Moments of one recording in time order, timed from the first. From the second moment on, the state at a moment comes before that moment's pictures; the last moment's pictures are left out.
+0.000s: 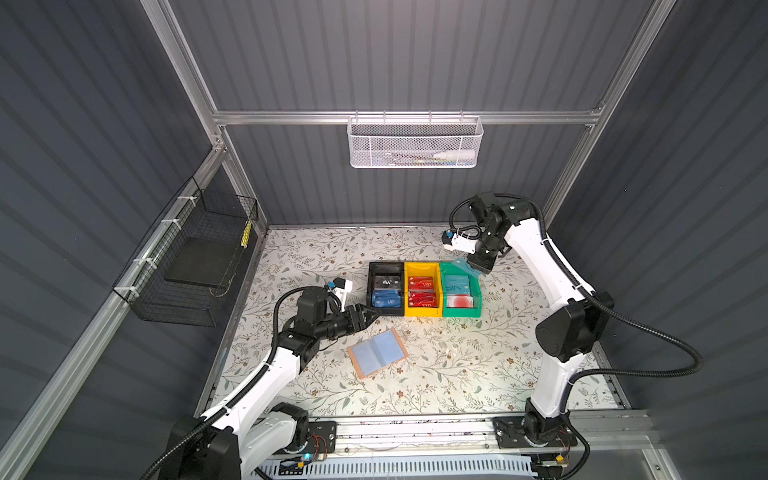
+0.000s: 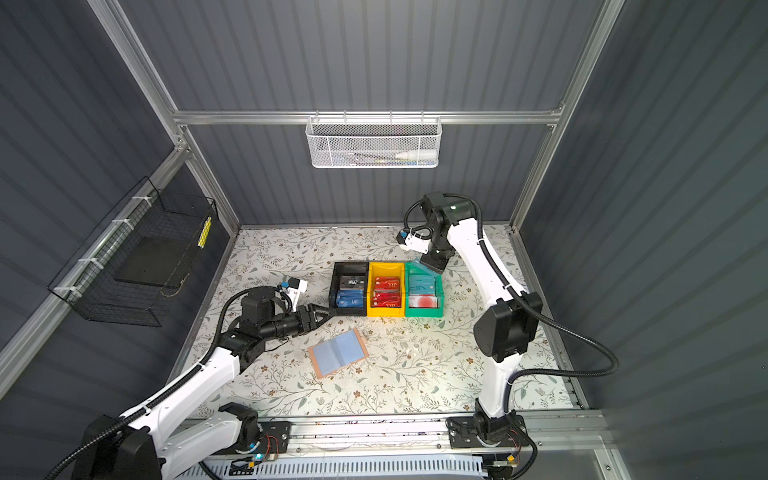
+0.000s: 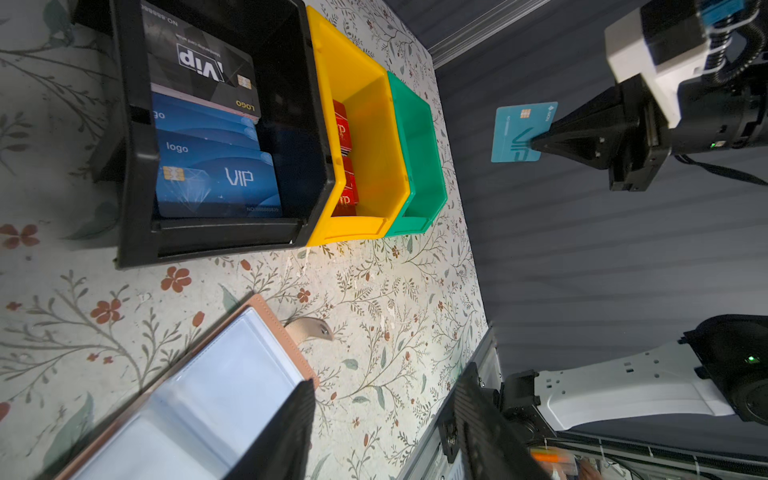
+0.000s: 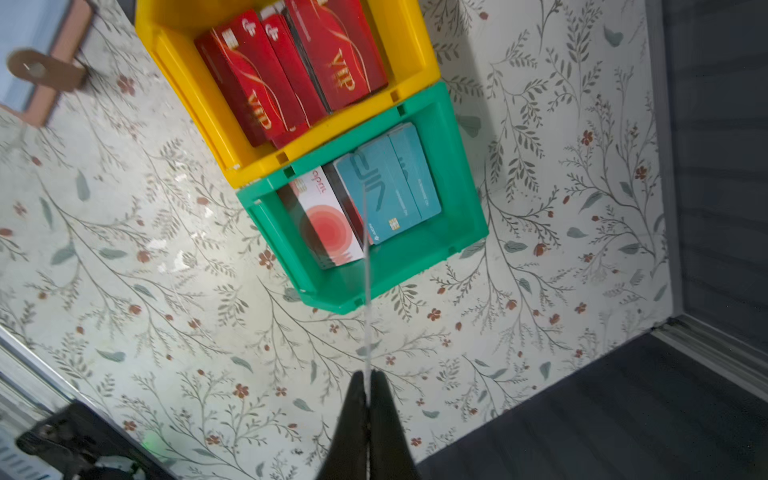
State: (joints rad) left arm -0.37 1.04 0.55 -0.04 0.66 -0.74; right arm 0.34 1.93 2.07 -1.48 0.05 -0.86
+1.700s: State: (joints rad) left arm -0.37 1.14 0.55 -0.04 0.63 -0.74; right arm 0.35 2.24 2.14 -1.39 0.07 -1.17
